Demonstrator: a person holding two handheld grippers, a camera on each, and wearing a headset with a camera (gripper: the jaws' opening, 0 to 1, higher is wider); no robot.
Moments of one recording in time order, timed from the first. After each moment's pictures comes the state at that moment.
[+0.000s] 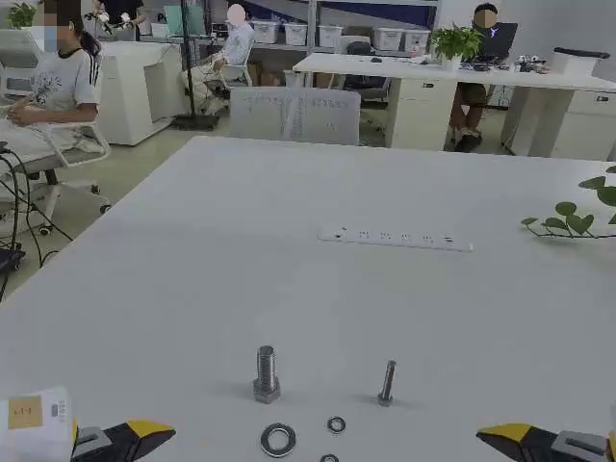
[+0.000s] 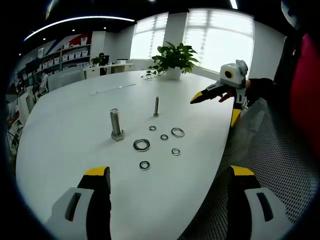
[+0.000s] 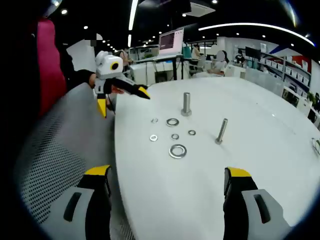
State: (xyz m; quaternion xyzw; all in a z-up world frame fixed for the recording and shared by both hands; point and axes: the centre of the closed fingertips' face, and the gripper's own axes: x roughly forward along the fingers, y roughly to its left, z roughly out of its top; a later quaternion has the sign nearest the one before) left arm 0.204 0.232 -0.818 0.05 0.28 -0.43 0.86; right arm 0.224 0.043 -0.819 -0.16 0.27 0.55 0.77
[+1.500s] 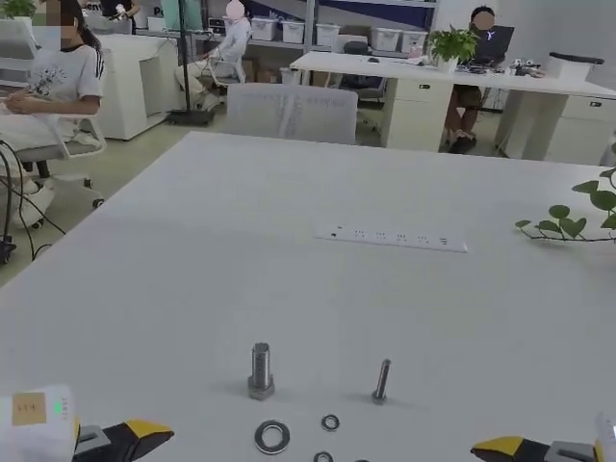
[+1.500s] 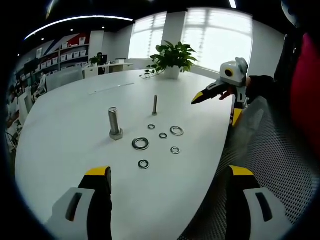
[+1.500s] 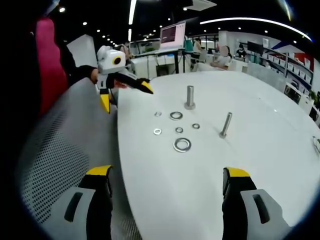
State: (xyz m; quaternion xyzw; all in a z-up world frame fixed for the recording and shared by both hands) left arm 0.200 0.231 -0.820 0.05 0.28 -0.43 0.85; right arm 0.214 0.045 -0.822 -0.16 0.29 0.55 0.76
